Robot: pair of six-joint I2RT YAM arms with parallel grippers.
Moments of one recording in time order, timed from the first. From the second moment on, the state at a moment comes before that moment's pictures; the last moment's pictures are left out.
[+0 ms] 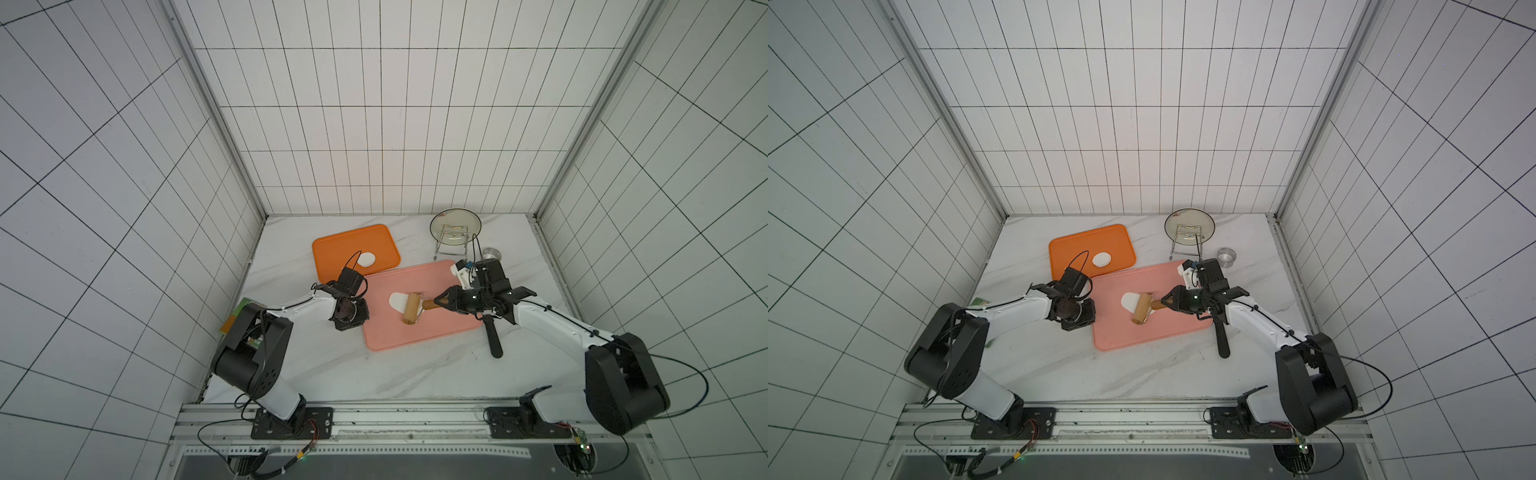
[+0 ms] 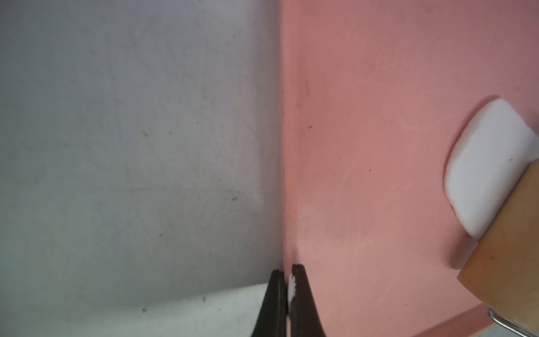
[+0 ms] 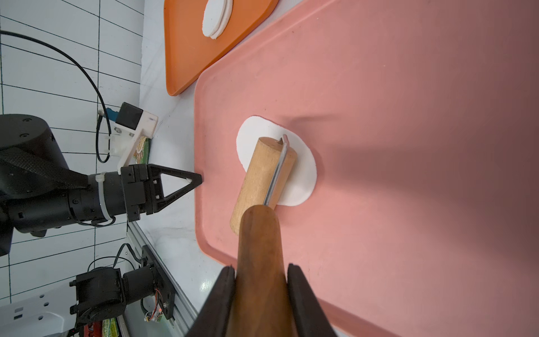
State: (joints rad) left arm -0.45 1.60 0.84 -0.49 0.17 -0.71; right arm 0.48 1.41 0.78 -0.28 -0.54 0.51
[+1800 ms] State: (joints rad) left arm -0.44 1.60 0.82 -0.47 0.17 -0.72; right arm 0.37 1.33 0.69 -0.25 -0.56 0.56
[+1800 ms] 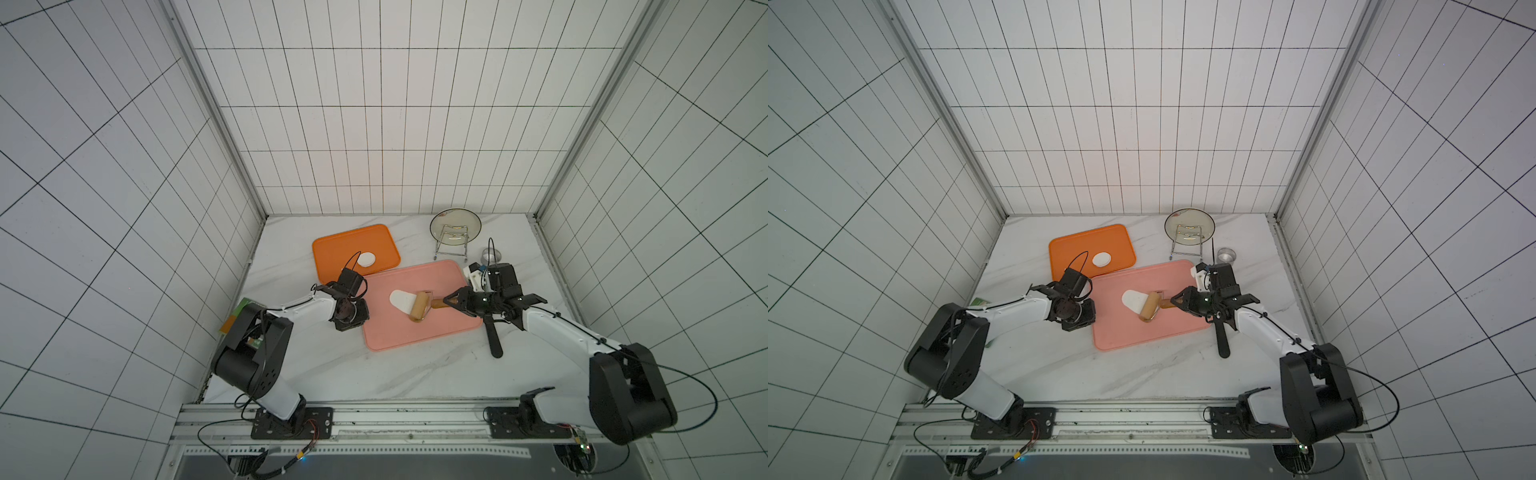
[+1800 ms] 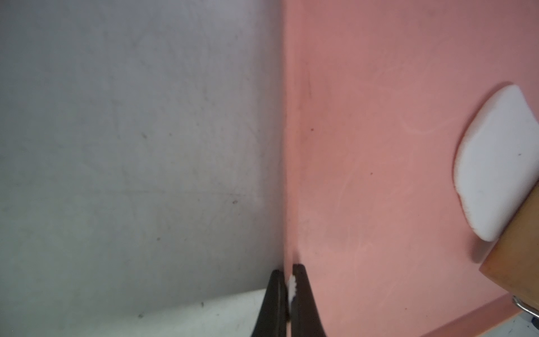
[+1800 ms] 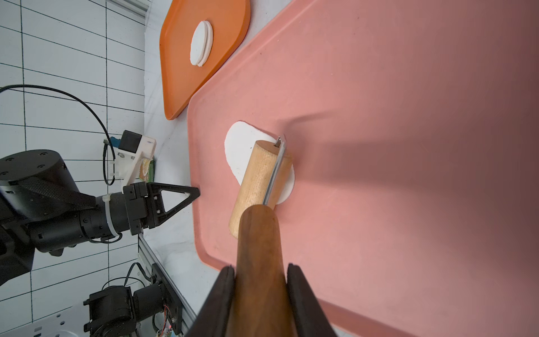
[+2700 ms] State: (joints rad) left arm -0.51 1.58 0.79 -0.44 0.07 -0.79; right arm 0.36 1.17 0.73 -0.41 -0.44 0.69
